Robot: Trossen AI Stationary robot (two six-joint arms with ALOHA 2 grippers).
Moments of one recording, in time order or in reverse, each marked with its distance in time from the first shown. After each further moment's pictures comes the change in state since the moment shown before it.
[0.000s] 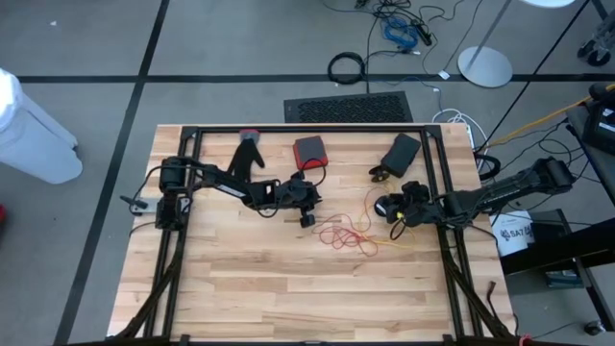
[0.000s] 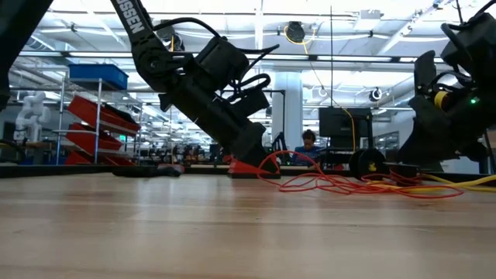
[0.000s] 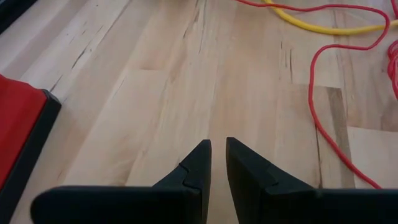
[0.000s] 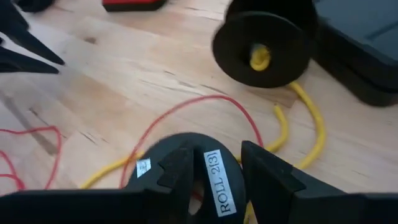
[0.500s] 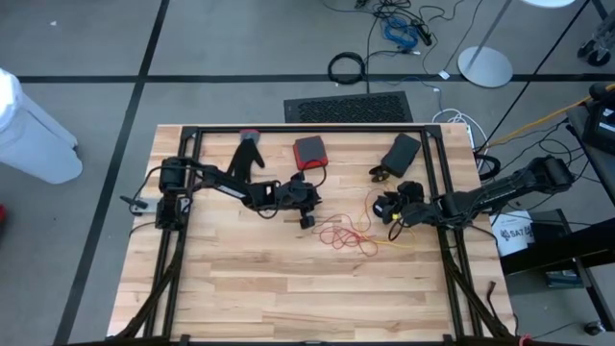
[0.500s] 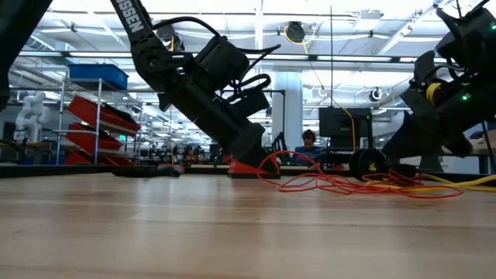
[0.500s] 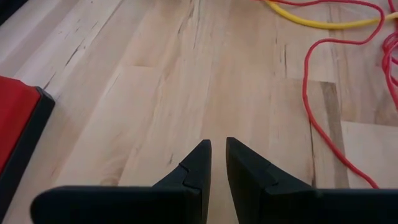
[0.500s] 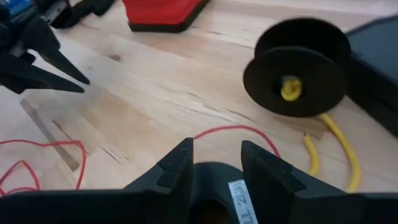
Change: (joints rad) left arm -0.011 0.000 0.000 -0.011 0.000 0.000; right arm -0.004 0.088 0.000 0.191 0.033 -0.112
